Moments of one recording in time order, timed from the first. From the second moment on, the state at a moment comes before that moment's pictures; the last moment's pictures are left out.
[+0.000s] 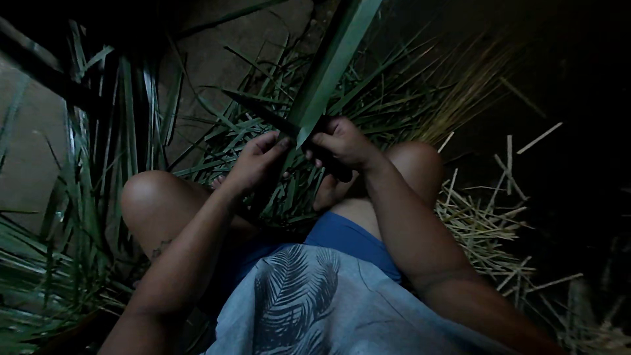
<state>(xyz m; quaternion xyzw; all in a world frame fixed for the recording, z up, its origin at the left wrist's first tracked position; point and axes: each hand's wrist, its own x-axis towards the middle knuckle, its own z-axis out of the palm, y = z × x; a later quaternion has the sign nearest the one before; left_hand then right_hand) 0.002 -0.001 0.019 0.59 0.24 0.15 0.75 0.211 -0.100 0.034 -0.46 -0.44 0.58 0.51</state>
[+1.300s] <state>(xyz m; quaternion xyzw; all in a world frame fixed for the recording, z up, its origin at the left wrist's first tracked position) -0.004 0.002 0.026 0.69 0.21 0.17 0.68 0.213 -0.098 0.029 -0.46 -0.43 0.51 0.59</state>
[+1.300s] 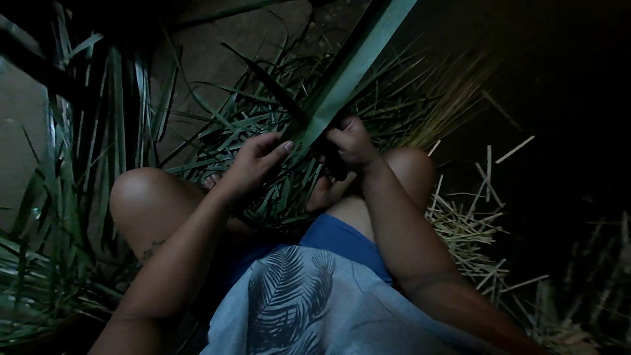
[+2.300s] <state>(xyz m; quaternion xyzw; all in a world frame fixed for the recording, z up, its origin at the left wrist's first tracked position) -0.025 -0.009 0.048 0.64 0.24 0.02 0.73 0.223 -0.121 0.048 -0.45 -0.36 0.51 0.64</state>
